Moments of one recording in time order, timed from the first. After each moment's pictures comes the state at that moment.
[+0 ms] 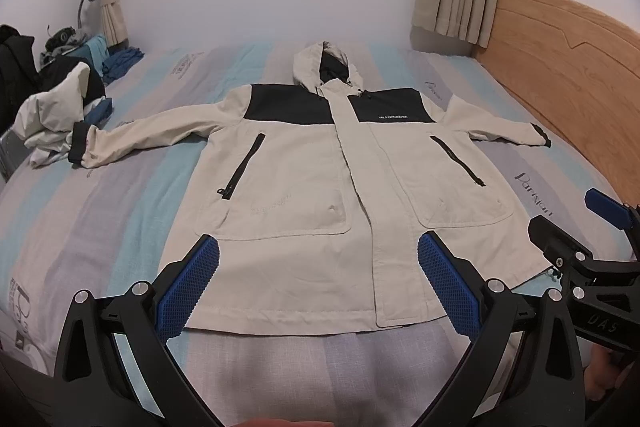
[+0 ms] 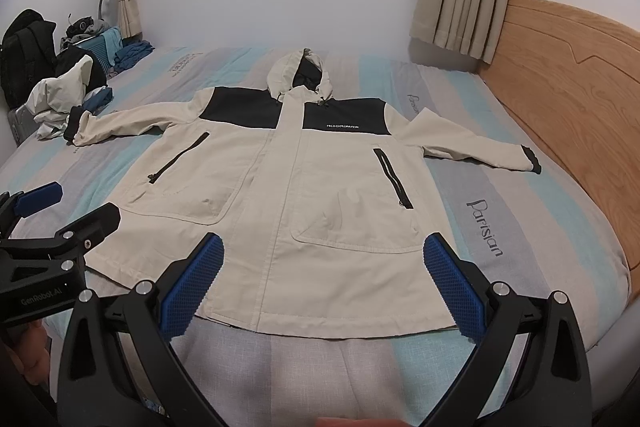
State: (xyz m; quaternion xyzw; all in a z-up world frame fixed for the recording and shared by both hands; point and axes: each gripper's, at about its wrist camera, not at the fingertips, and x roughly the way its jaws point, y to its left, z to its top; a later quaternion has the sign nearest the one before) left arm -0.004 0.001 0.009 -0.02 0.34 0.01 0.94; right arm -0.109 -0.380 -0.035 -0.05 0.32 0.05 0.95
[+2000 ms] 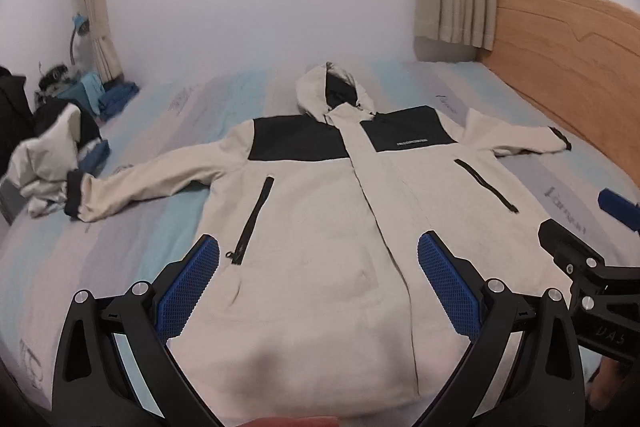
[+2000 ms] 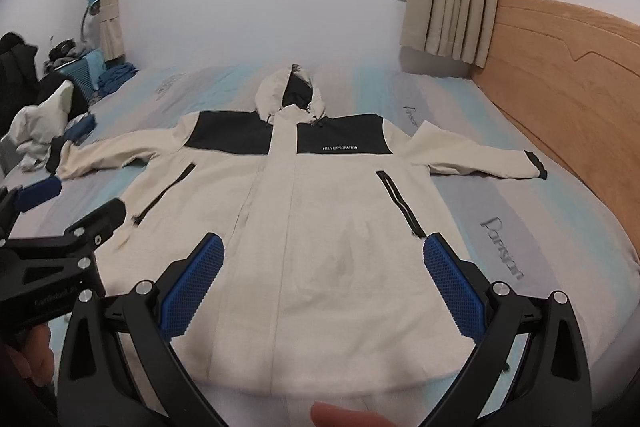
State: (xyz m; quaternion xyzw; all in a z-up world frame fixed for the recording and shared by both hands) left arm 0.084 0.021 0.010 0.01 0.32 0.01 0.95; right arm -0.027 -0.361 -0.041 -0.02 0.31 0.03 0.95
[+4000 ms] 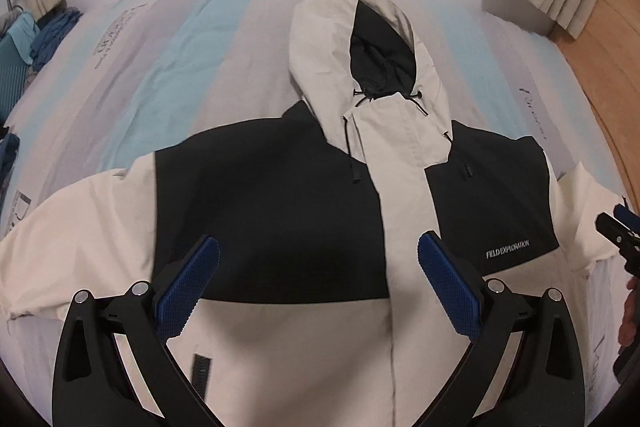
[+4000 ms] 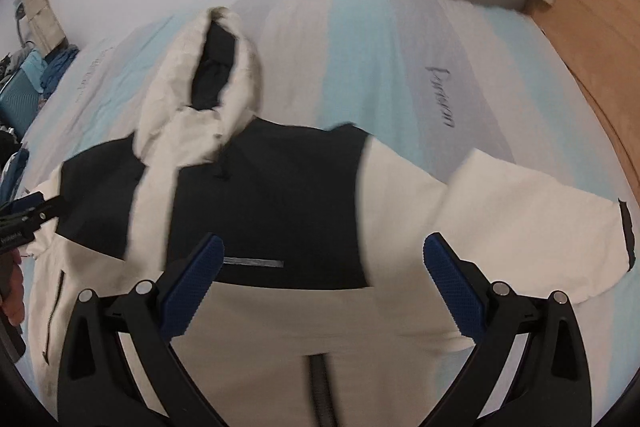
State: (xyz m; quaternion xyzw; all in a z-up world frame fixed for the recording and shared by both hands) left arm 0.496 0.049 -0.060 -0.05 0.49 0.02 0.87; right arm 0.401 -0.495 -0.103 0.00 0.47 0.06 0.88
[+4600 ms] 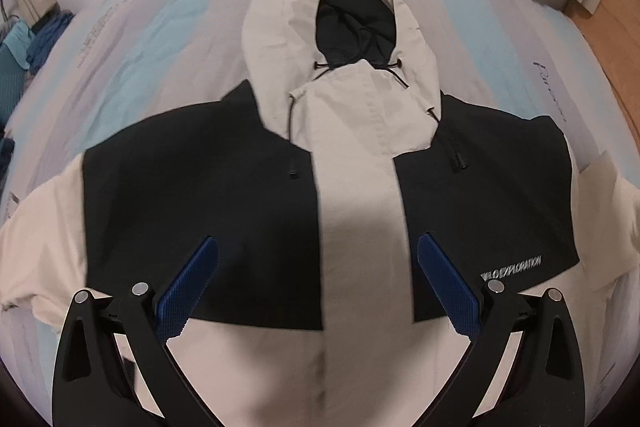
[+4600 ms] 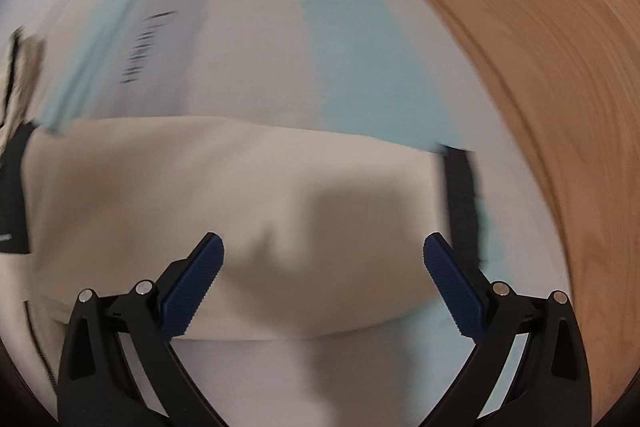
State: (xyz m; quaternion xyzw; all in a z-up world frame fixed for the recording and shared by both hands) left arm 0.538 -0.018 -0.104 -0.03 0.52 0.05 0.86; right arm 0.427 -0.836 -0.135 -0.02 0.55 -0.12 0.82
